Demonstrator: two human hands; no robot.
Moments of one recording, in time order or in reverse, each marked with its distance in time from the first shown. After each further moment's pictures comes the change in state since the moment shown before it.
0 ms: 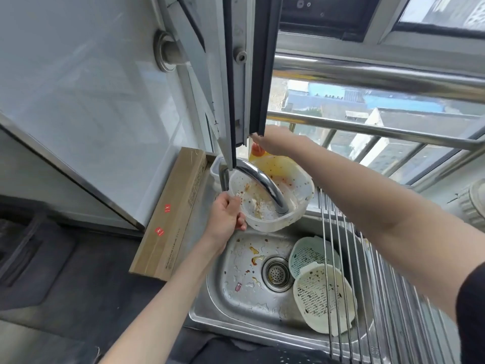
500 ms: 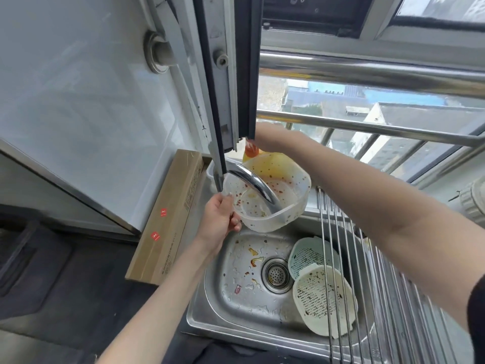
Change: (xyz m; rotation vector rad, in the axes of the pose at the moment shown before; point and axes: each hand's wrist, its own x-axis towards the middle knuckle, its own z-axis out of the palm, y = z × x) left_hand 0.001 0.009 0.003 -0.152 -0.001 -0.013; right_hand 0.017 0.010 -0.002 -0.026 -0.037 -0.104
